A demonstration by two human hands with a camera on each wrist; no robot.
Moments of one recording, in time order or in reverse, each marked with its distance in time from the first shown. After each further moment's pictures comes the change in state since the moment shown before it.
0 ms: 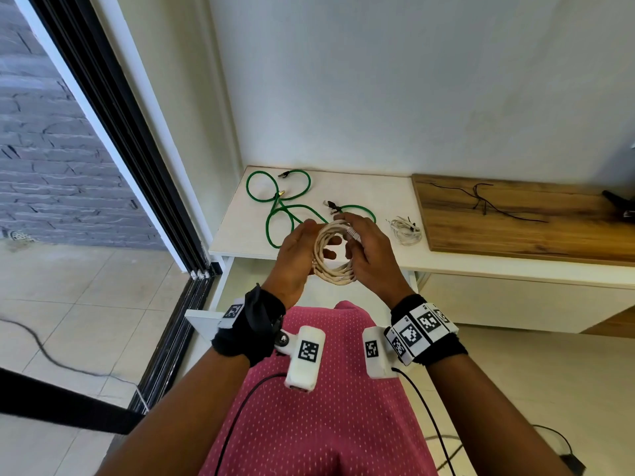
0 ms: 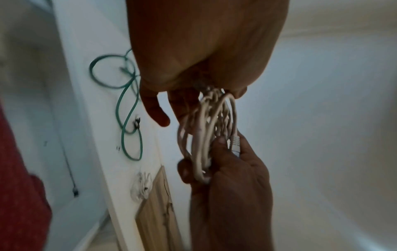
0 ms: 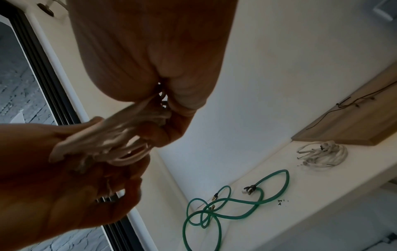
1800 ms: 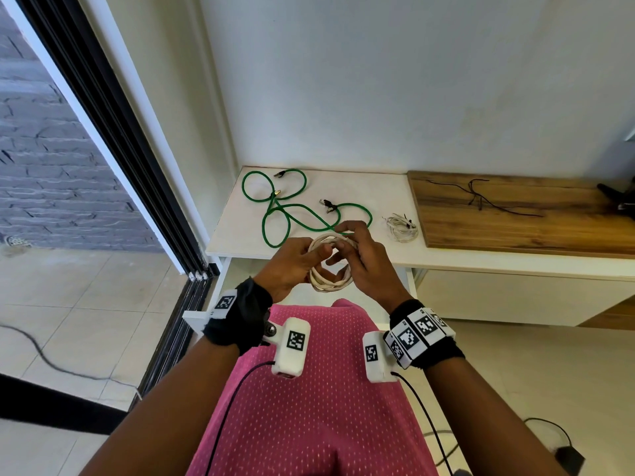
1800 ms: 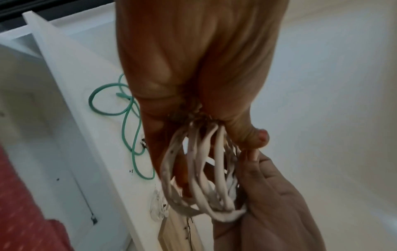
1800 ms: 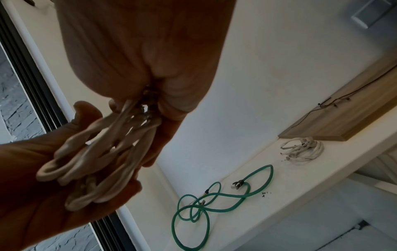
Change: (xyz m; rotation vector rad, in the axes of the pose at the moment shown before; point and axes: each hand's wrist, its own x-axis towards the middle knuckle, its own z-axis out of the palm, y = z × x) left_hand 0.010 -0.007 -0.015 0.256 -0.263 -0.055; right_hand -0.017 0.003 -0.003 0.179 -0.104 0.064
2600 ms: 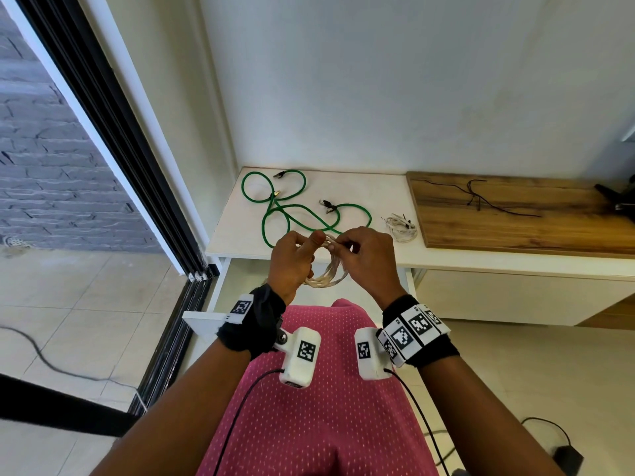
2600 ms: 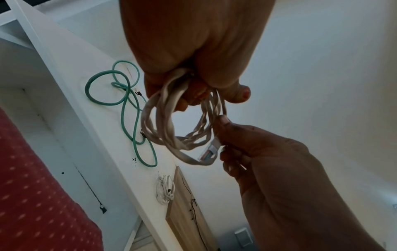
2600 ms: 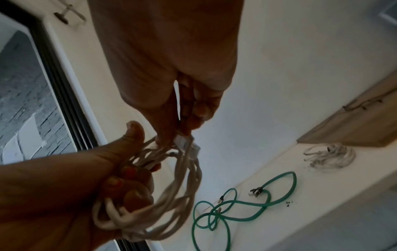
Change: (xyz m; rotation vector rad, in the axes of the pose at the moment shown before) left_hand 0.008 -0.009 0.015 0.043 0.451 0.070; right_hand 0.010 -0.014 0.003 -0.369 0.239 0.072
